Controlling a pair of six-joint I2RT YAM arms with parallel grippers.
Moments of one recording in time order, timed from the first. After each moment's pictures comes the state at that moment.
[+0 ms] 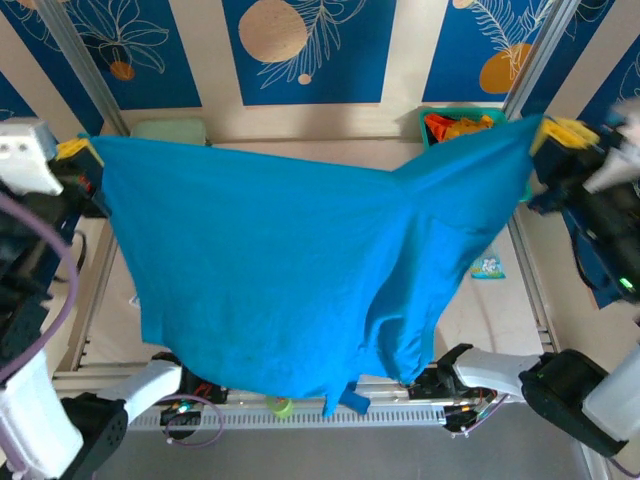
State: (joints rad) left arm -0.19 1.06 2.11 -1.07 -0.15 -0.04; right arm 0.58 1.19 2.45 -1.18 0.37 -0.17
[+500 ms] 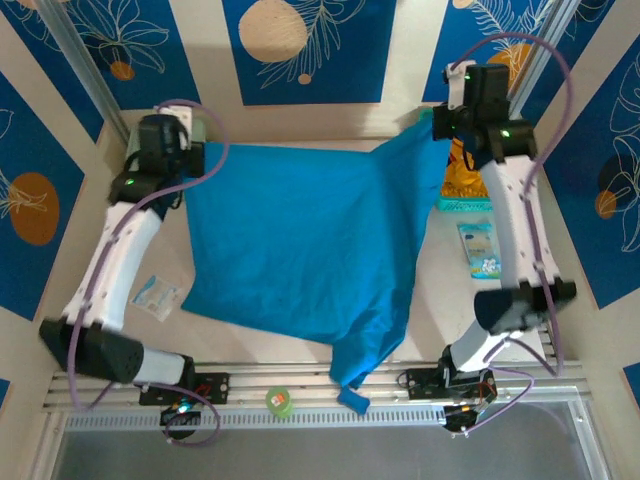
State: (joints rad) left arm -0.19 1.44 1.52 -0.61 -0.26 0.01; right arm 0.08 1.69 2.03 -0.92 0.09 -0.08
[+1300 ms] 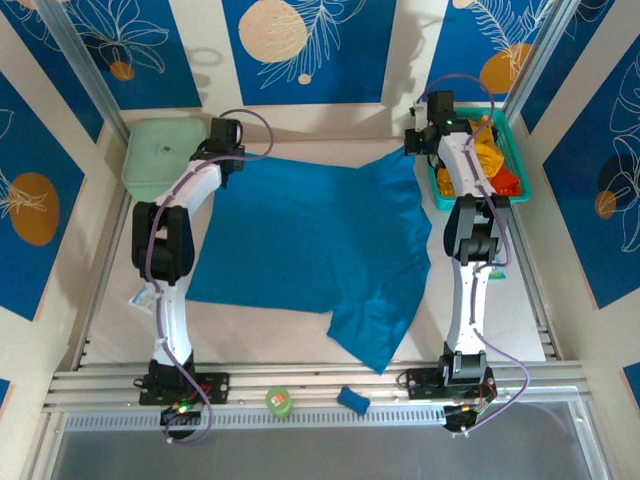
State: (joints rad) left arm -0.18 2.16 1.80 -0.32 -0.35 0.08; right arm 0.02 2.29 2.20 -0.78 -0.11 -0.05
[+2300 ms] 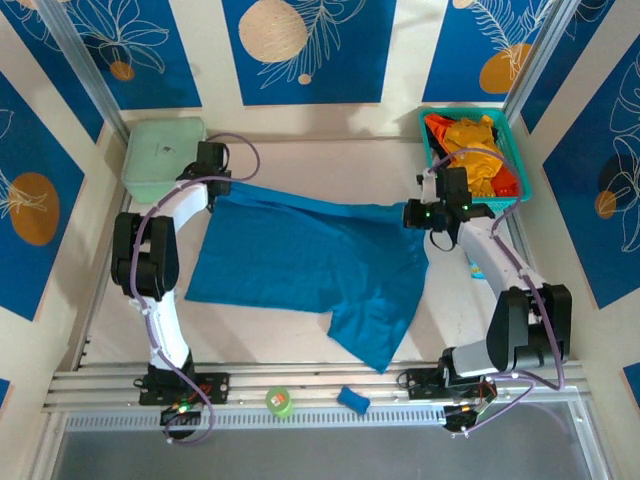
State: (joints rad) left arm -0.14 1.98 1.45 -0.27 -0.33 0.04; right arm 0.10 1.39 1.02 -0.52 -0.24 0.20
